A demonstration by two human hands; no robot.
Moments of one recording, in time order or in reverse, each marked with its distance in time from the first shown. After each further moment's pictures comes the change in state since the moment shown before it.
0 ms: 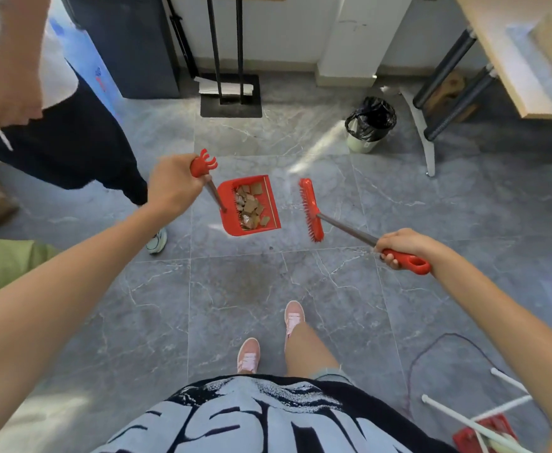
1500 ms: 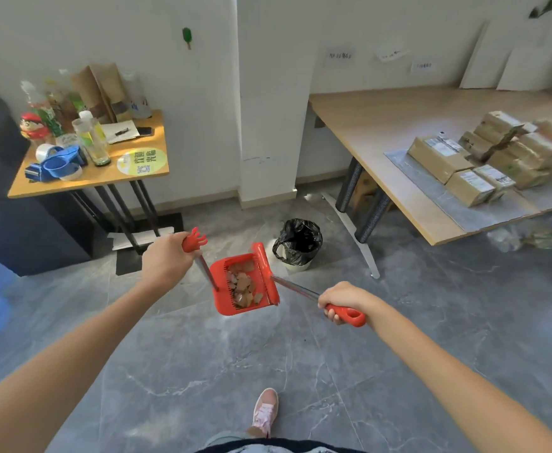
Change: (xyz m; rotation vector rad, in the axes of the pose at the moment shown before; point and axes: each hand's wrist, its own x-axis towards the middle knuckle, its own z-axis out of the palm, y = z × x) left_hand 0.404 0.312 0.167 0.009 -0.060 0.166; right_hand 0.208 -0.262 -0.300 0.164 -0.002 -0.097
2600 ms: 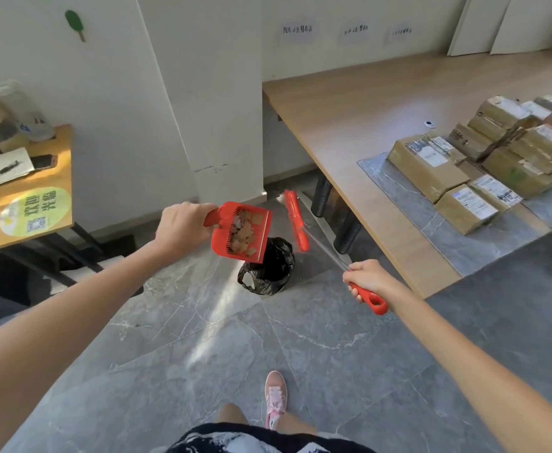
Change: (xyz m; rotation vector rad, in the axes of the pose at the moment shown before) left_hand 0.318 0.212 0.151 0.279 -0.023 0.470; right_hand 0.187 -0.126 -0.278 0.095 0.269 -0.072
